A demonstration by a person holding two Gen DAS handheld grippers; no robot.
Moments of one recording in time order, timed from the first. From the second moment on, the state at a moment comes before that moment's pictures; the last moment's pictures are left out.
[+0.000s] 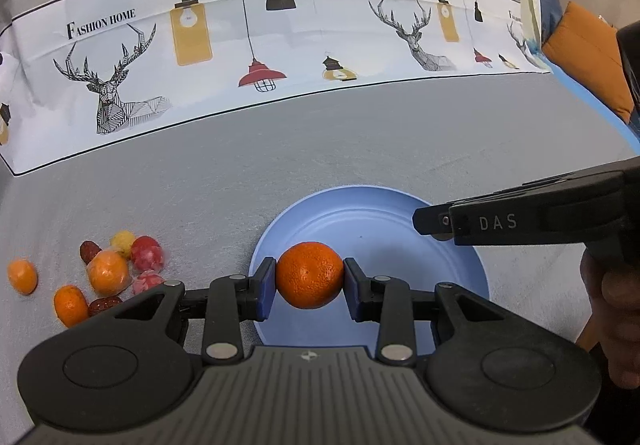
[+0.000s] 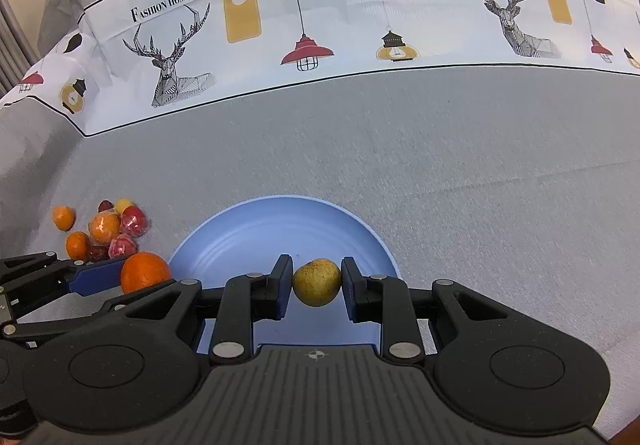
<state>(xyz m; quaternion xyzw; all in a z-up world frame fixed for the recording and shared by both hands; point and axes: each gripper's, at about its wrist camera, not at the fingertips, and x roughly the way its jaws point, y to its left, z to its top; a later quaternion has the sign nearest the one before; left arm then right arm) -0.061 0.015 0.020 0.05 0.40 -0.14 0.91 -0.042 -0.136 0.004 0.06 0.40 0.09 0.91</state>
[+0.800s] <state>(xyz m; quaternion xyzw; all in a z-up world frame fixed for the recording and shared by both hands) -0.059 0.012 0.020 0.05 0.40 -0.14 0.90 -0.040 -0.134 -0.001 0.05 0.41 0.09 0.91</state>
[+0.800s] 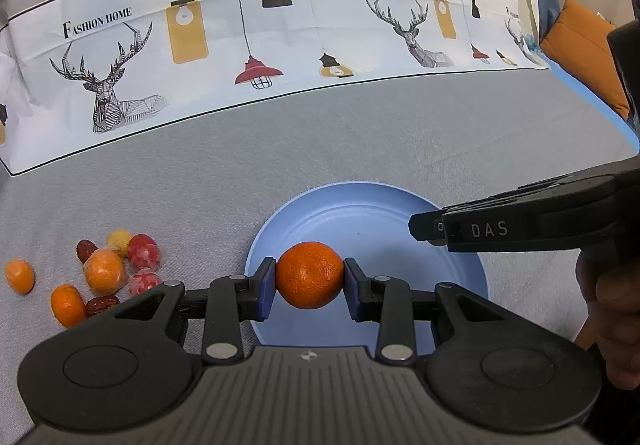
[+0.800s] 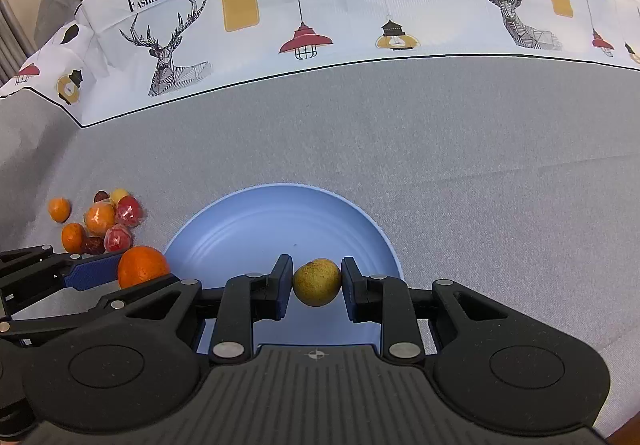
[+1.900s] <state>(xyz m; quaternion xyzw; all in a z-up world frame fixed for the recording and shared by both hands) -0.060 0.018 0.026 0.03 0.40 -0.14 0.91 -0.040 -0.136 0.001 0.05 0.41 0.07 0.91</state>
